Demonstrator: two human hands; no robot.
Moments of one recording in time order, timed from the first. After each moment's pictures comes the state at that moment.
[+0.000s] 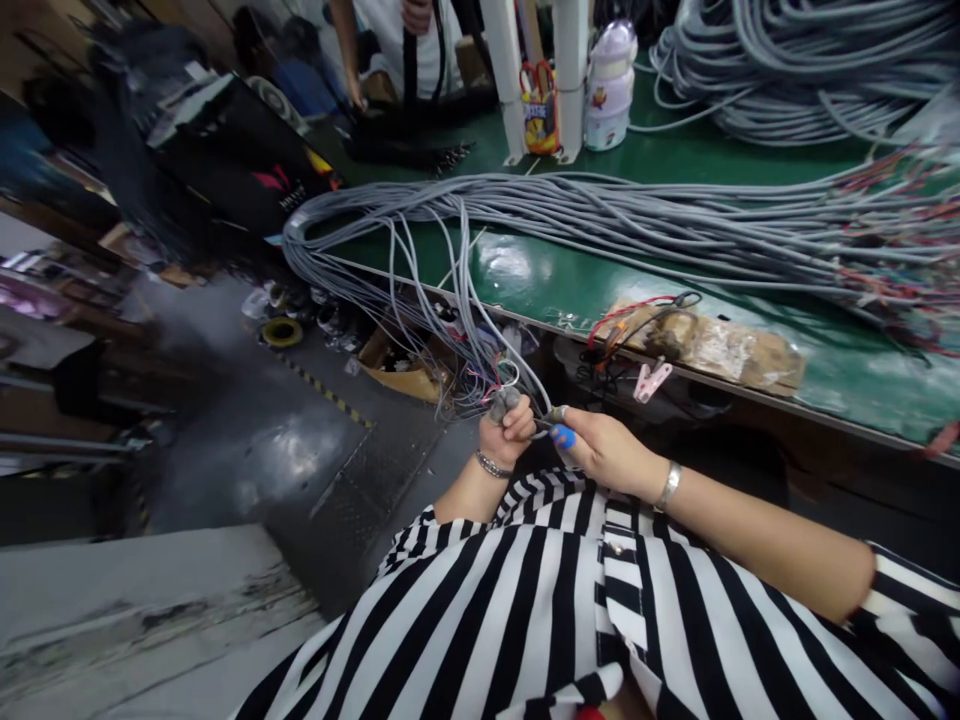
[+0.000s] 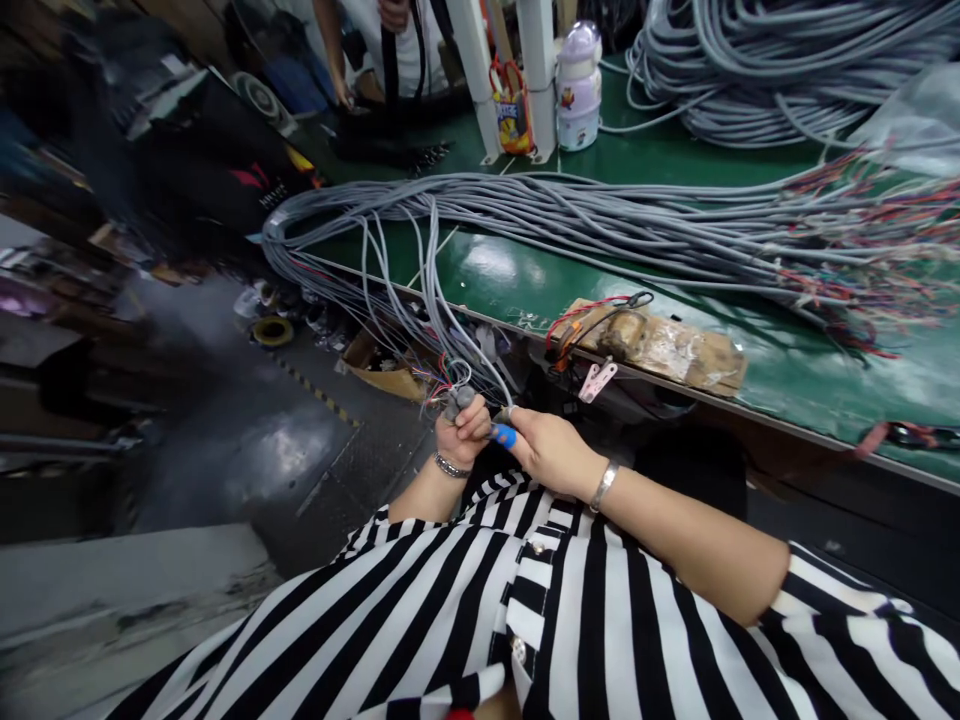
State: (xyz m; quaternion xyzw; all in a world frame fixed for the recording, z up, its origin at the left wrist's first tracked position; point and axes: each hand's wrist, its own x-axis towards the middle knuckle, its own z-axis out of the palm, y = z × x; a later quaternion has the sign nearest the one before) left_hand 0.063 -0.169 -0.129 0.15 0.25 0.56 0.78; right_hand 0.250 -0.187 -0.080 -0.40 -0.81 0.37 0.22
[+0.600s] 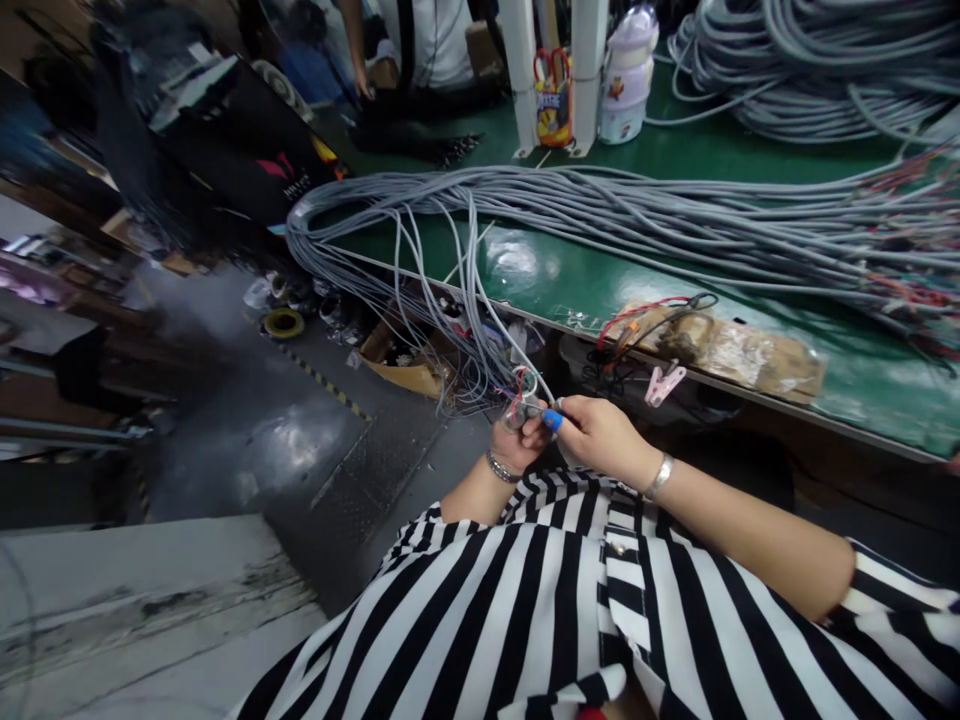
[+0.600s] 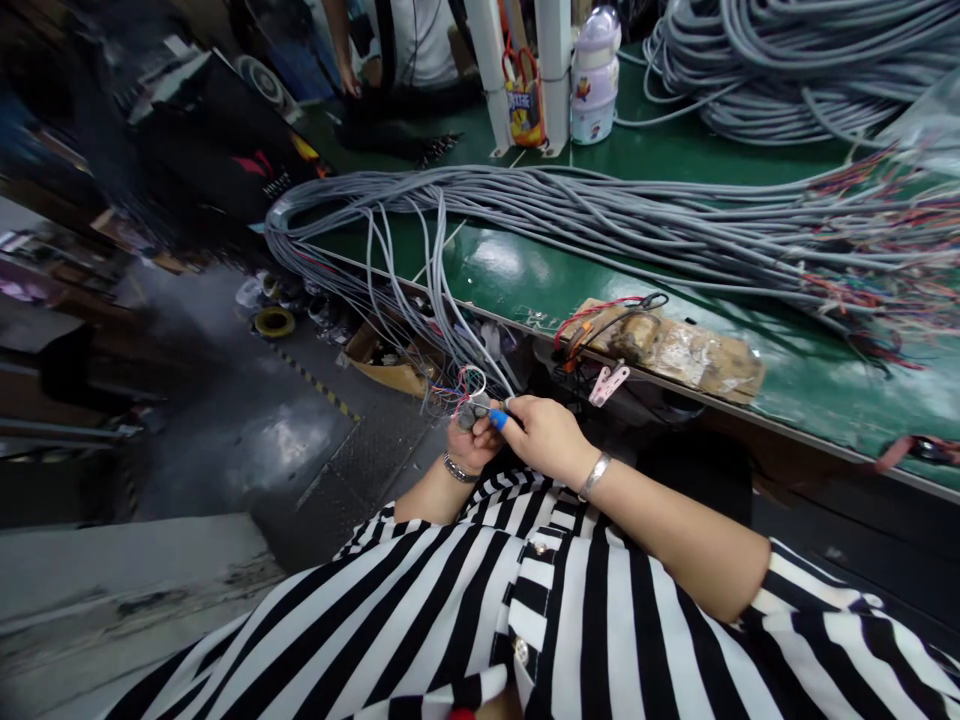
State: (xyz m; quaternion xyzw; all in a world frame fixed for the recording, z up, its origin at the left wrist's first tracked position) left_hand 0.072 -0.171 -0.132 0.14 0.30 0.48 0.81; right_hand 0.230 -0.173 -0.072 -0.47 -0.79 0.33 0.20
